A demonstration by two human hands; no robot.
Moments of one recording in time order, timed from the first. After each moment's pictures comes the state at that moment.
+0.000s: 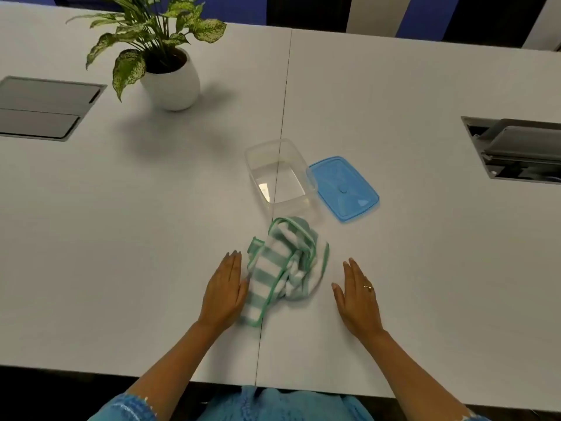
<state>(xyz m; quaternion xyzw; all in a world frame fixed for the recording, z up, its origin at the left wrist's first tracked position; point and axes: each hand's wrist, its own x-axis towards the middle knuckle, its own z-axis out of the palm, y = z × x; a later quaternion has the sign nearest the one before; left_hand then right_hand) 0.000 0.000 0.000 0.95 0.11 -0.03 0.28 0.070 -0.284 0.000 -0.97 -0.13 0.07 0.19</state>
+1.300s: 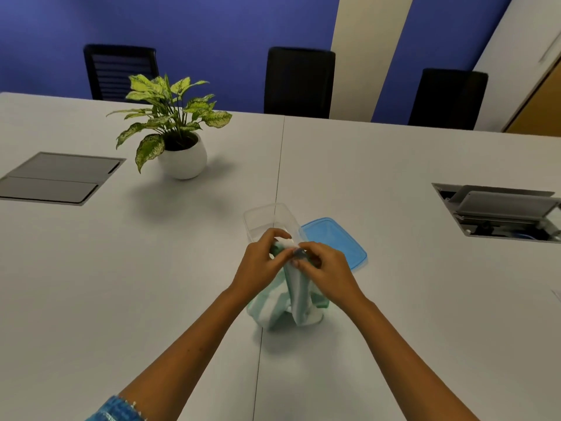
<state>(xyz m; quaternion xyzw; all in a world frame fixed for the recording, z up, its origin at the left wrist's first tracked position) 0.118 -0.036 0.162 0.85 -0.02 0.14 0.51 0.144 -0.198 0.178 -0.87 -0.22 0.02 0.44</state>
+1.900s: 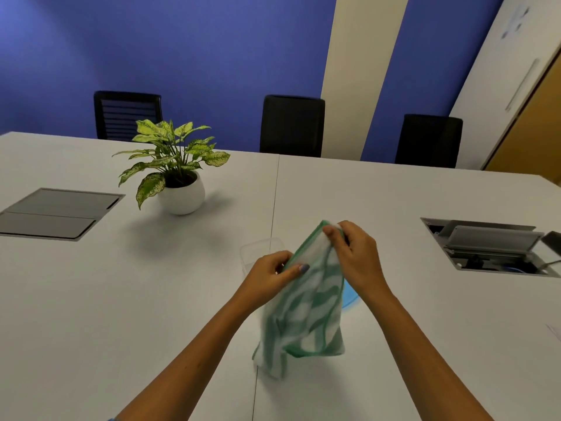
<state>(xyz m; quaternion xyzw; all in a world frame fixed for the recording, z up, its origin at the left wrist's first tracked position) 0.139 -0.039 0.208 0.82 -0.05 0.04 0.57 0.179 -0.213 0.267 -0.84 -0.20 -0.16 0.48</state>
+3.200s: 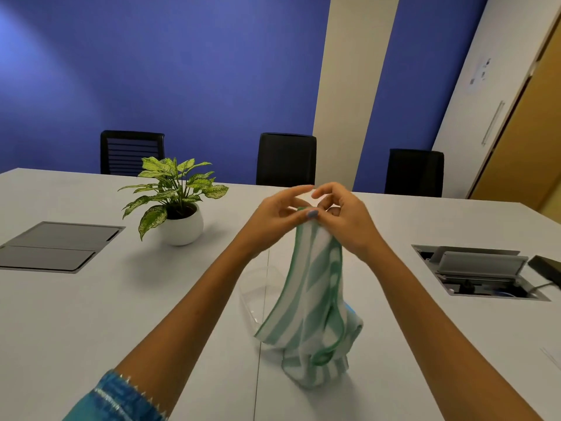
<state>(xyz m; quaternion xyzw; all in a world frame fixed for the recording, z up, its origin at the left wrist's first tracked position) 0.163 -0.039 0.359 0.80 -0.18 0.14 0.56 0.186 -0.199 0.375 -0.81 -0.29 -0.14 0.48</state>
